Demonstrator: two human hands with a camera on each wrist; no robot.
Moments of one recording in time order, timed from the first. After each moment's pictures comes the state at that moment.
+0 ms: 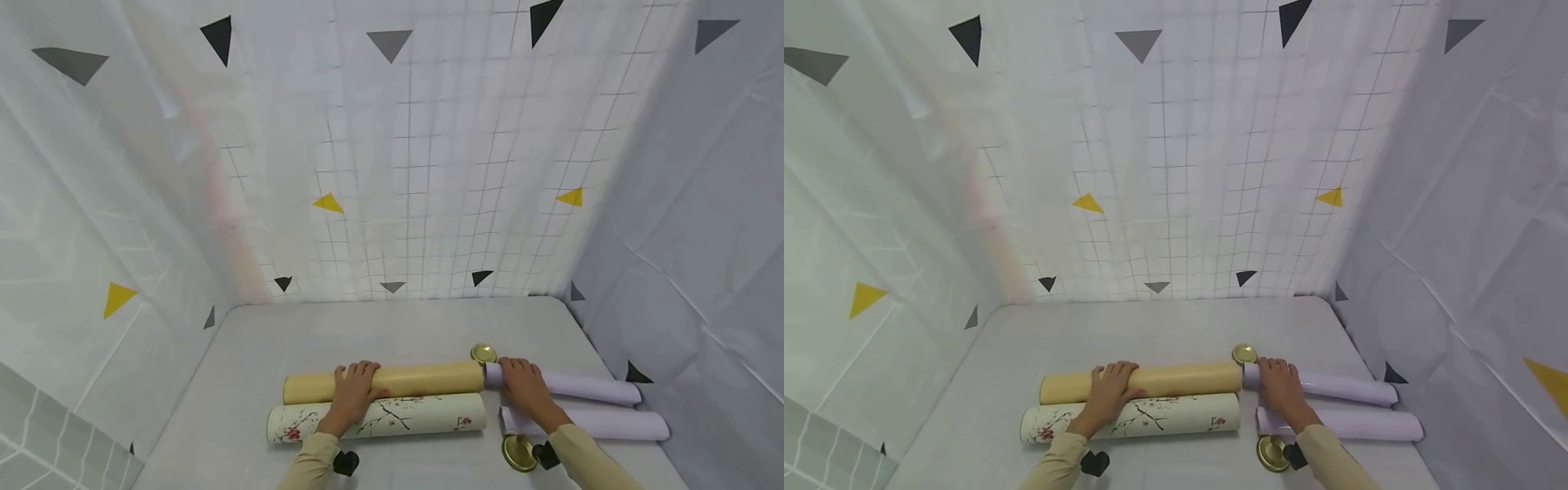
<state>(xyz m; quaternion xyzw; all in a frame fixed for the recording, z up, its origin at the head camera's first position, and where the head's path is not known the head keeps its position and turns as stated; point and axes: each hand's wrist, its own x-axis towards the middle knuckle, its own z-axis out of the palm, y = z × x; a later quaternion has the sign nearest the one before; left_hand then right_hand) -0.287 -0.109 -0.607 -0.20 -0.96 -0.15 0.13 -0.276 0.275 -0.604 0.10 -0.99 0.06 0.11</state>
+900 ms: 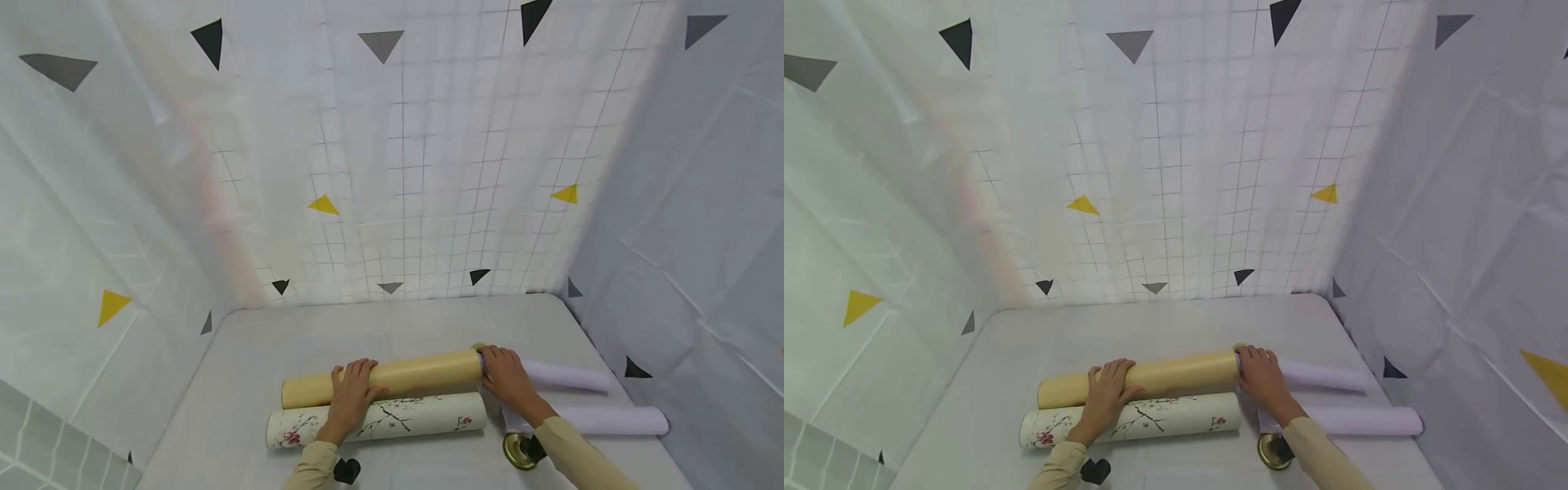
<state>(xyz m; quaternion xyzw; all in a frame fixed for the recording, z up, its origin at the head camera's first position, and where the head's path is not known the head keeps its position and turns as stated) -0.284 -0.111 -0.610 -0.20 -0.95 -0.15 0.20 -0.289 0.247 -0.599 0.15 -0.96 0.10 0.20</state>
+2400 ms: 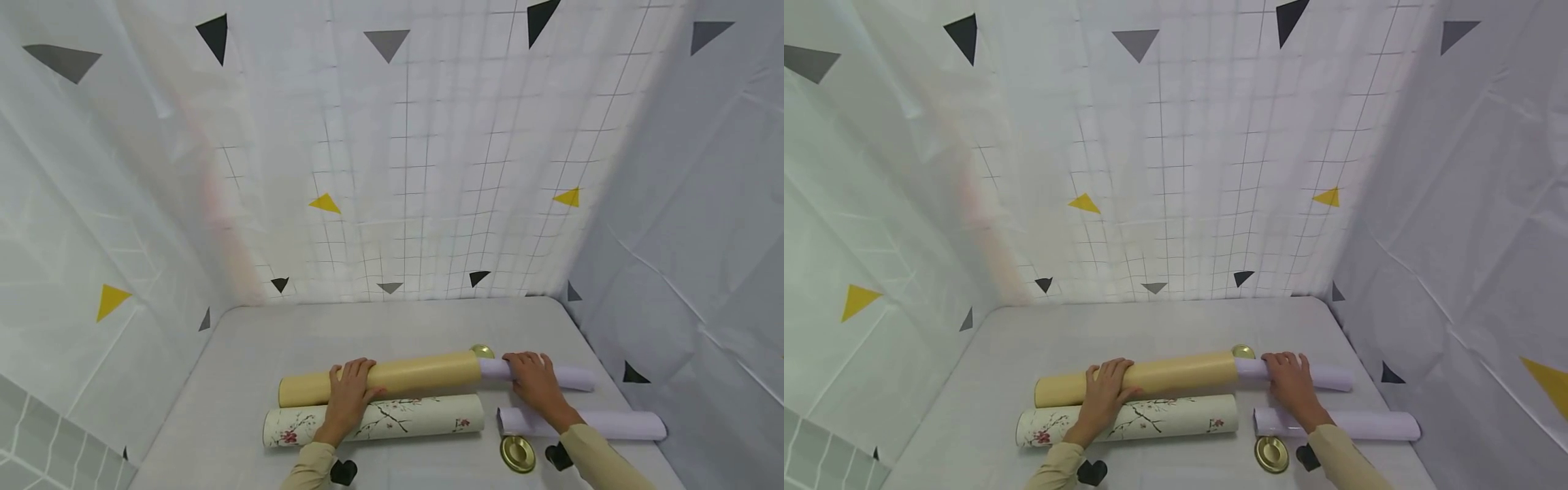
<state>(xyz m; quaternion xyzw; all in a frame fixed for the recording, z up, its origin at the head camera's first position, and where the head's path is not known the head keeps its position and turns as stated) -0.283 -0.110 -0.610 -0.19 -0.95 -0.16 0.20 -0.279 0.301 -0.604 0.11 -0.97 0.08 0.18</state>
